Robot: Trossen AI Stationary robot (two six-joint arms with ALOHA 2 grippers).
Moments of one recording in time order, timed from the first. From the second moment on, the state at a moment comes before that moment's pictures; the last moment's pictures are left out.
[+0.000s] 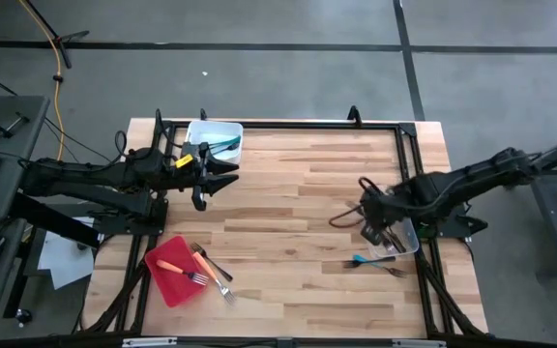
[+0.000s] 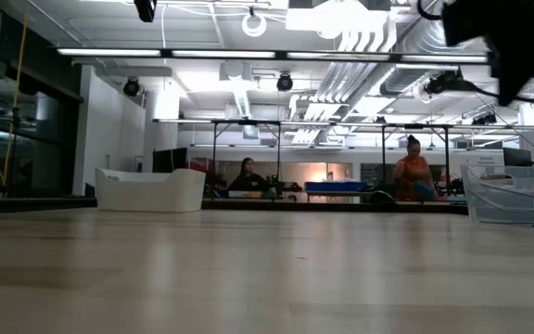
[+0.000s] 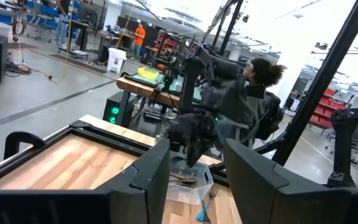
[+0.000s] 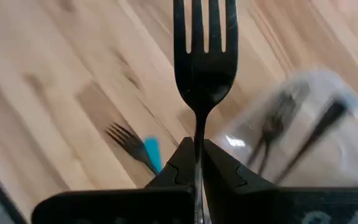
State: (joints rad) left arm -0.02 0.81 0.69 0.20 -0.13 -0.31; right arm 0.30 1.08 0.93 -1.12 0.09 0.93
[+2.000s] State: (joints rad) left arm -0.02 0.81 0.69 0.20 -0.15 -0.31; right arm 0.33 1.17 0.71 -1.20 0.10 1.46
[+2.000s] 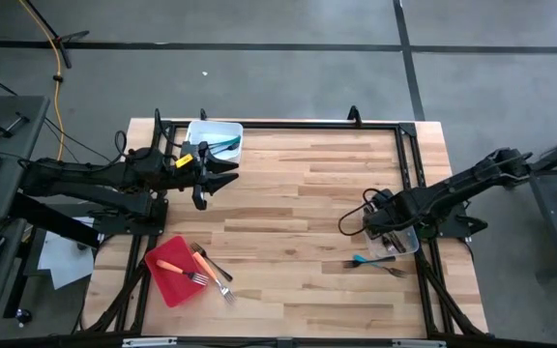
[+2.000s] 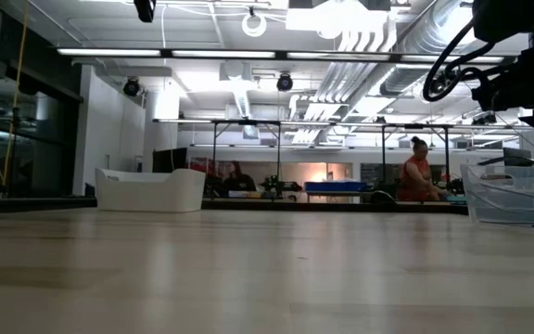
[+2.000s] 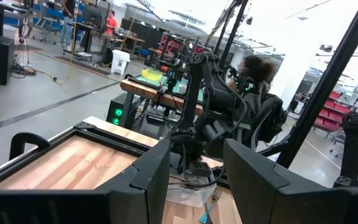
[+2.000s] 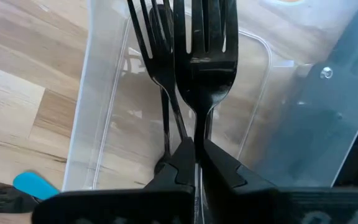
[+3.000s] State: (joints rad) left arm -0.02 0.81 0.69 0.20 -0.15 -0.31; right arm 0.33 1.09 0.79 -1.20 -0.03 1.32
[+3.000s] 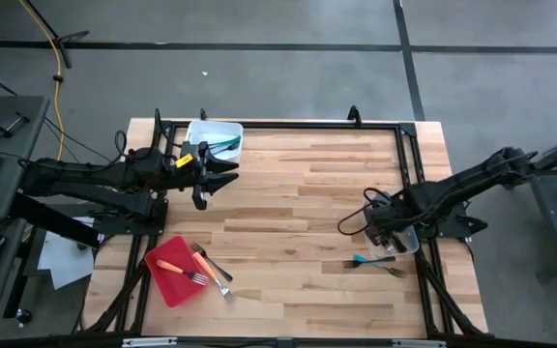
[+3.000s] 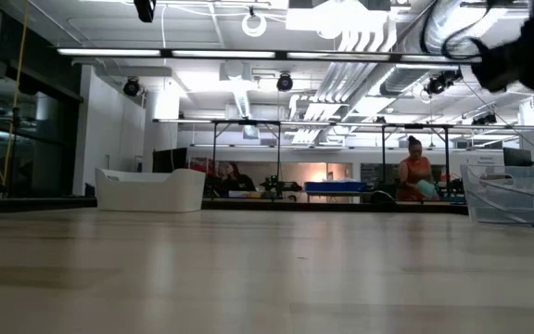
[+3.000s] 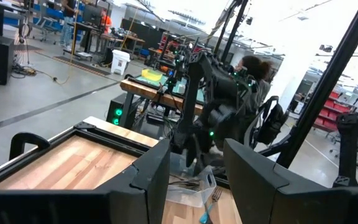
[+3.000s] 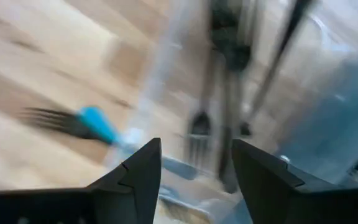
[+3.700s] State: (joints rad) left arm -0.02 0.81 0.69 0.20 -0.14 -0.31; right arm 0.27 1.08 0.88 0.00 0.44 0.31
